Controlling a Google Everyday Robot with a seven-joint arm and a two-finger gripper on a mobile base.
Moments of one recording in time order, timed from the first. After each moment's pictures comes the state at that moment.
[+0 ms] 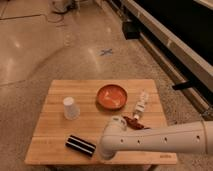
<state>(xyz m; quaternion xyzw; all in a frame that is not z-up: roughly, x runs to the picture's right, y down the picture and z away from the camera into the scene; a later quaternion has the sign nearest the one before) -0.034 0.332 0.722 -0.32 -0.20 -0.19 0.91</state>
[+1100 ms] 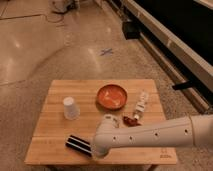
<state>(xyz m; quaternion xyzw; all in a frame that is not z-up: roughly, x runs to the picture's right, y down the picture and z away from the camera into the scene) -0.059 0.326 0.725 -0.32 -0.21 -0.20 0.90</state>
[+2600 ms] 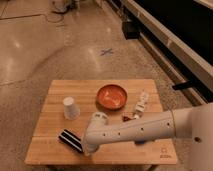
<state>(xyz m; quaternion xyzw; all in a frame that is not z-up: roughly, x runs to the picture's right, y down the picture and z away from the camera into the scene) -0.117 0.310 0.757 -0.28 -0.25 -0.26 0.89</state>
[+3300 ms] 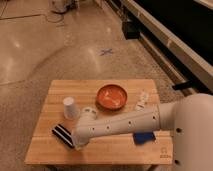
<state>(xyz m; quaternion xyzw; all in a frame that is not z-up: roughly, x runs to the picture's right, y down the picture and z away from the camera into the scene) -0.168 0.286 0.767 -0.26 -0.27 -0.29 0.88</state>
